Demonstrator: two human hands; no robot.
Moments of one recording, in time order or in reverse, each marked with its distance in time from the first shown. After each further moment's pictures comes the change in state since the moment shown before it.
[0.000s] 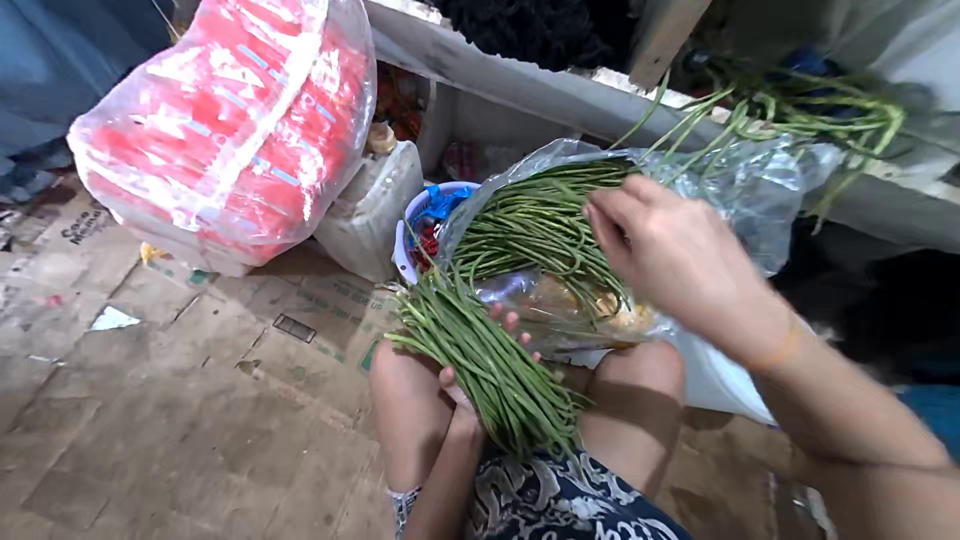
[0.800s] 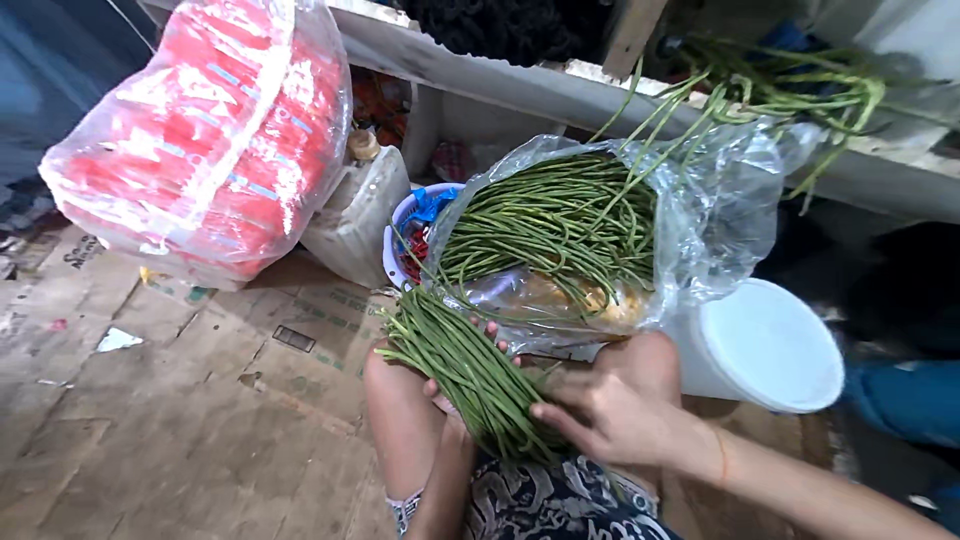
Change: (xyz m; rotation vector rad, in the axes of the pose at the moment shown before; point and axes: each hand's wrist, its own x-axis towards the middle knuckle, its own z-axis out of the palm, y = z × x) left_hand -0.002 0.002 -0.011 0.011 0.044 0.006; right_hand -0.137 -0.021 0.085 0.465 -0.146 -0.167
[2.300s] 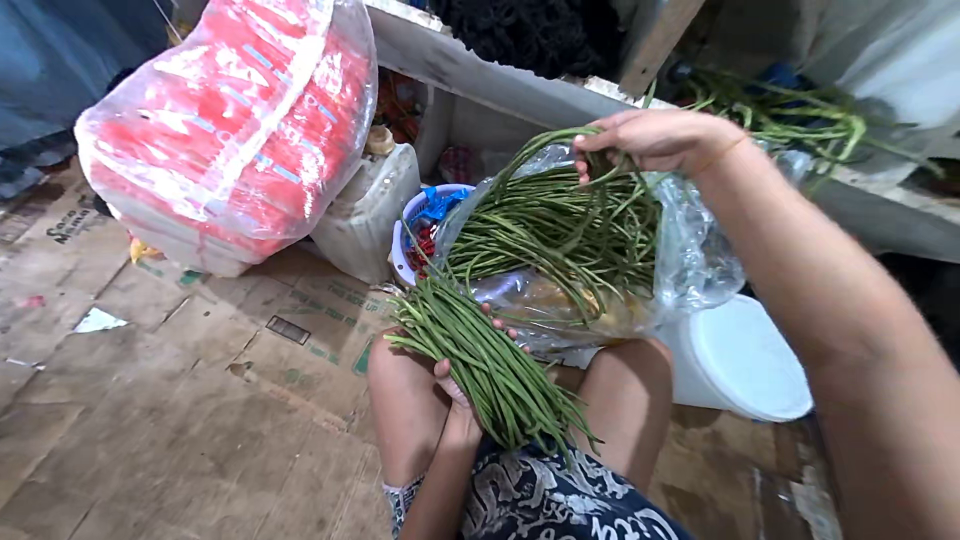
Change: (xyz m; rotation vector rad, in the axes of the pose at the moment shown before) left_hand 0.004 -0.002 -0.007 -0.064 -0.039 0.015; right_hand 0.220 0.128 -0.162 0.584 -0.271 0.662
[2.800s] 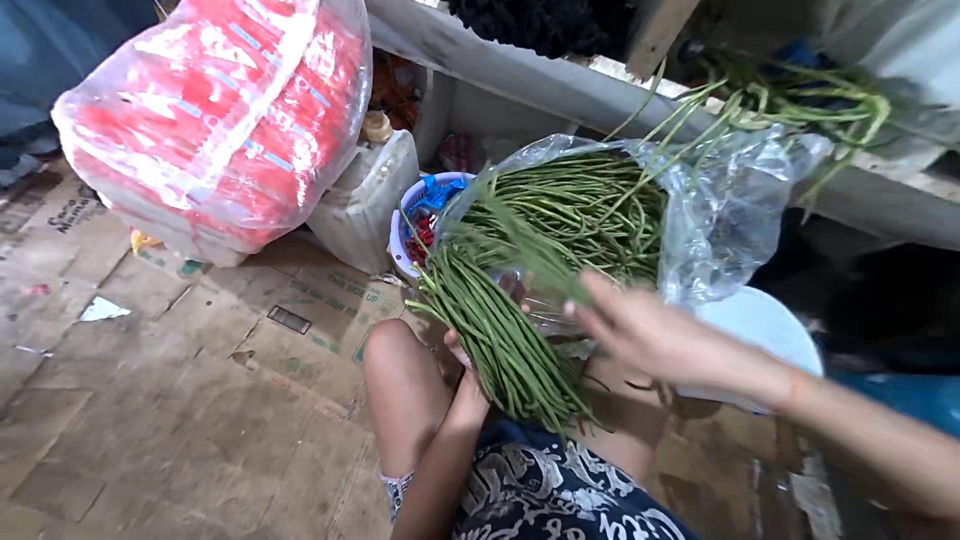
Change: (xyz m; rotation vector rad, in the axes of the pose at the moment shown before) left_hand 0.022 -0.014 -0.045 -0.019 -0.136 -0.001; right_hand -0.156 0.048 0.154 -0.515 0.022 -0.195
